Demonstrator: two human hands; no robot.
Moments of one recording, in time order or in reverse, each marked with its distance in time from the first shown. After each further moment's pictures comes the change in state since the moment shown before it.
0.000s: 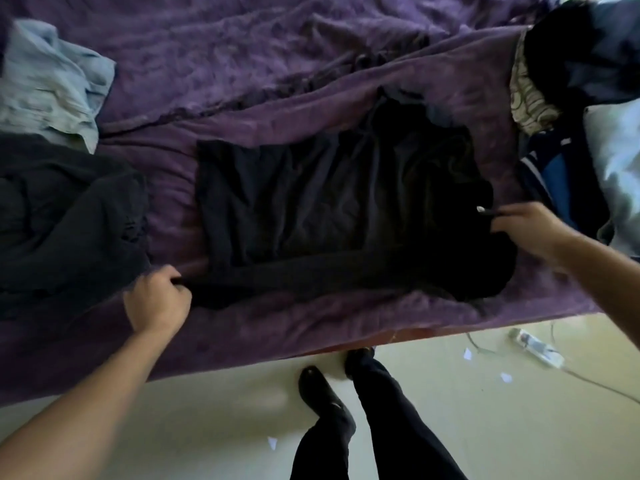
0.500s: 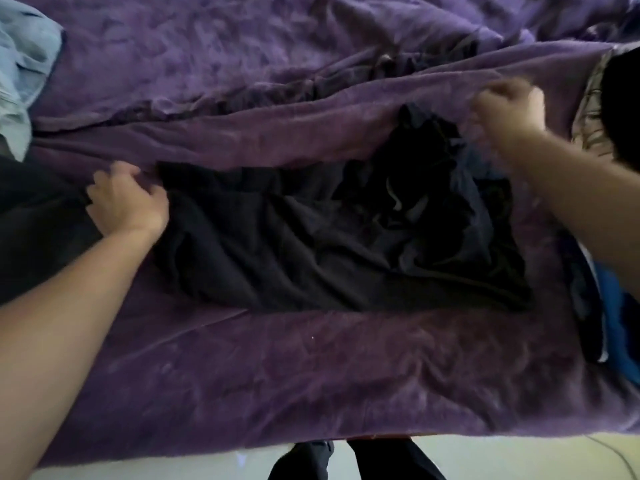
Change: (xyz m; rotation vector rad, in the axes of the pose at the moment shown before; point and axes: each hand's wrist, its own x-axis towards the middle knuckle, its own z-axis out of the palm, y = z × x) left_hand 0.203 0.133 0.013 -0.079 0.101 -0.168; right_hand 0.220 -0.191 0.022 0.206 0.083 -0.250
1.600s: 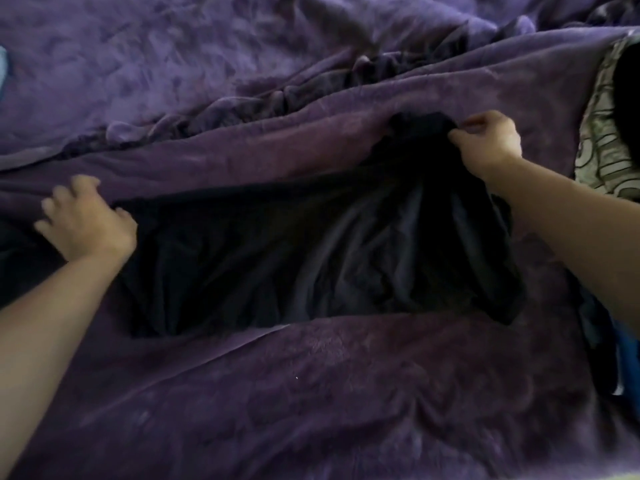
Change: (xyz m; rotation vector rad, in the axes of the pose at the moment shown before) left_hand 0.039 0.025 0.033 0.200 0.093 0.122; right_hand 0.063 0.056 0.008 -0.368 0.135 0.144
